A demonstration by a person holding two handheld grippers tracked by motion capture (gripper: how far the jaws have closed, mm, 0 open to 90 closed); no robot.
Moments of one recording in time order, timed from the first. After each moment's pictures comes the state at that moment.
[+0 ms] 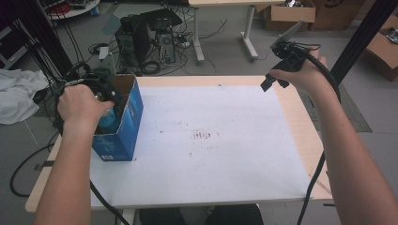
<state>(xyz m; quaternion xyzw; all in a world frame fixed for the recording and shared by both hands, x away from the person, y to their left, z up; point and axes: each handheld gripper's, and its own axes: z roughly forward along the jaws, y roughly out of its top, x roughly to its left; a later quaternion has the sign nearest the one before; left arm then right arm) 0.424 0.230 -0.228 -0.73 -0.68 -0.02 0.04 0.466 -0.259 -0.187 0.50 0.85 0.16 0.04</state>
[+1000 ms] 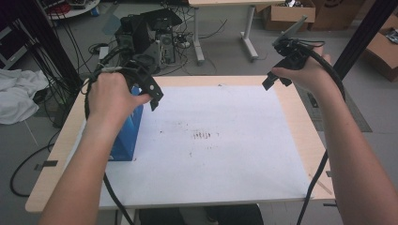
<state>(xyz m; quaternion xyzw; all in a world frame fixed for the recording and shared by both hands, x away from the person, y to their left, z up) 0.400 0.109 -0.182 -0.84 -0.53 -0.07 0.00 0.459 -0.259 -0.176 0.50 0.85 0.15 0.04</state>
